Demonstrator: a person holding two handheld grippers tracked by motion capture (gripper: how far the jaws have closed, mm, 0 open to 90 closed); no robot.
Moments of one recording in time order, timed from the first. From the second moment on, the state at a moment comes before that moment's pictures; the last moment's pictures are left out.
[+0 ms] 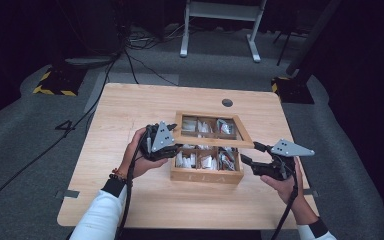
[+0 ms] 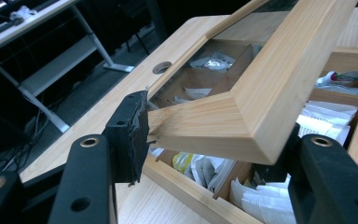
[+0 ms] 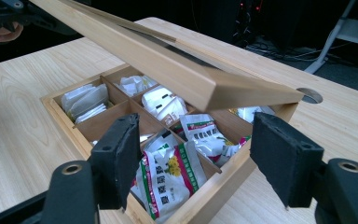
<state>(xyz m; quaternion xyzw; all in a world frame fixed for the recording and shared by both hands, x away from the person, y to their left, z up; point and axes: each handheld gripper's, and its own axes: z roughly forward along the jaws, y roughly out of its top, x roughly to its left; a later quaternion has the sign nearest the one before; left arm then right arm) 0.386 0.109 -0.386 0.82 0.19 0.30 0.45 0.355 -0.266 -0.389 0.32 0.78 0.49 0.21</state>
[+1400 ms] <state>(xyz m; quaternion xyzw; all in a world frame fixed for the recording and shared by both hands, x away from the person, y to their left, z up) 0.421 0.112 -0.354 0.79 0.21 0.28 0.50 0.362 -0.296 -0.419 0.34 0.80 0.44 0.21</state>
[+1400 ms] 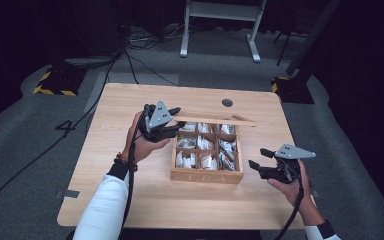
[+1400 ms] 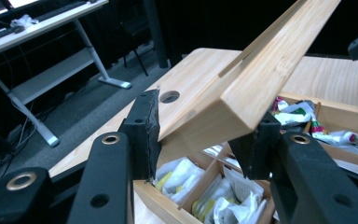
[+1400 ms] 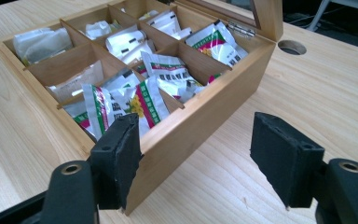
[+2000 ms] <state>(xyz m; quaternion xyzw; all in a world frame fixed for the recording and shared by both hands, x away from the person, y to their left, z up) 0.447 0.111 -0.340 0.77 0.24 0.27 0.52 0.370 -0.306 -0.430 0.36 0.81 0.42 0.20</state>
